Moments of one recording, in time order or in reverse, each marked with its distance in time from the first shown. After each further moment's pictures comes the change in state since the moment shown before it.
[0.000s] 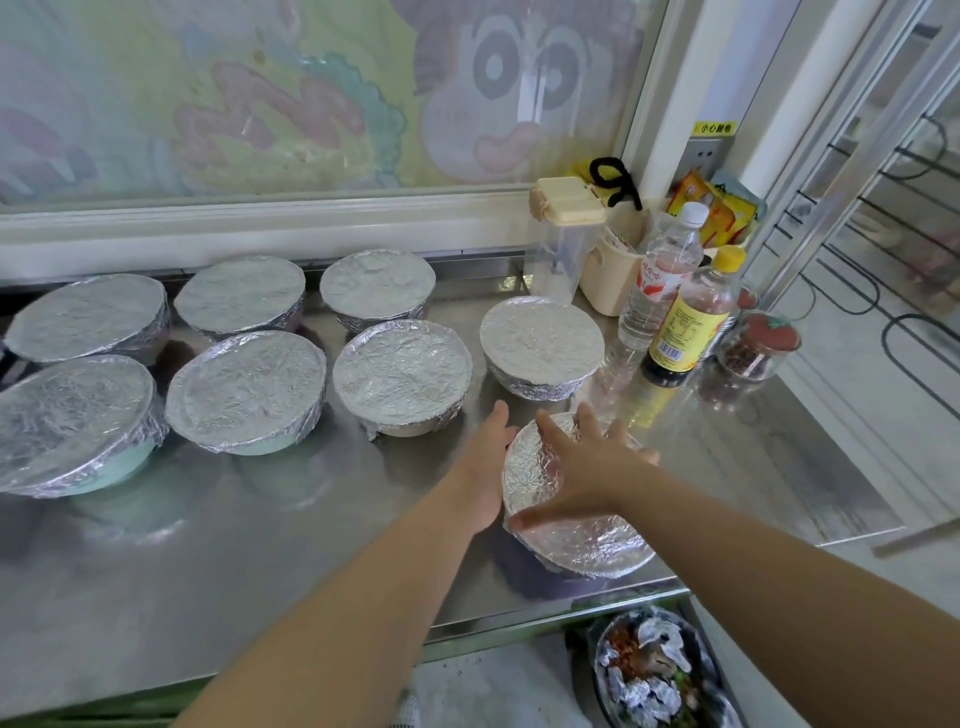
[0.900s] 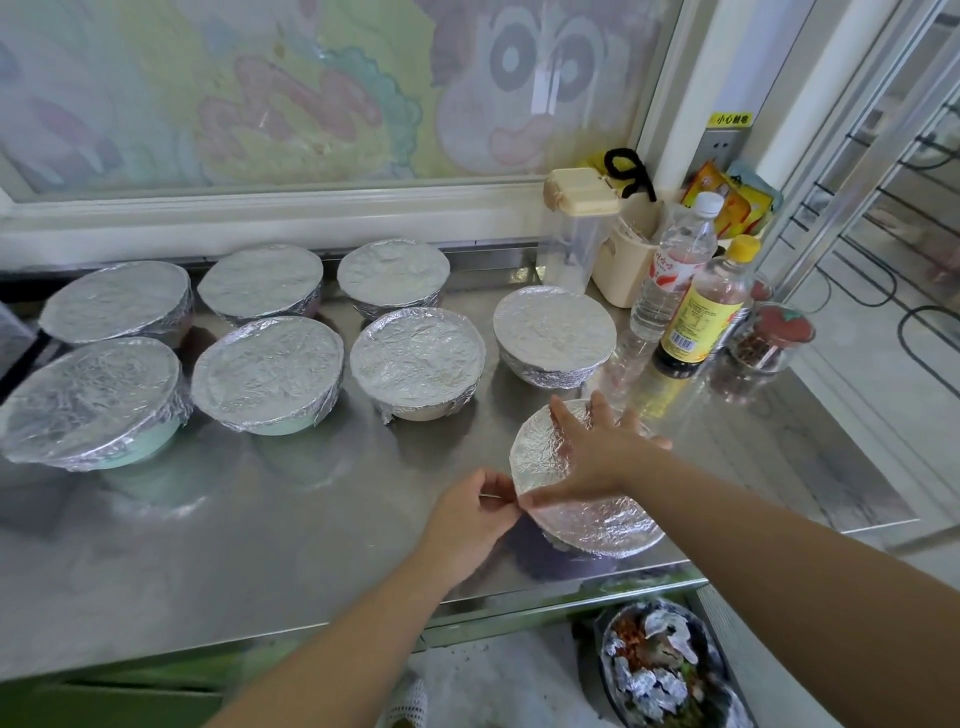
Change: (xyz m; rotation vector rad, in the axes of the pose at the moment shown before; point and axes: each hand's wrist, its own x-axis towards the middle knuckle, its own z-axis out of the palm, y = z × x) left_hand -0.071 -0.050 -0.035 0.756 0.238 0.419; right_hand 0.003 0.001 0.001 0.010 -0.043 0.010
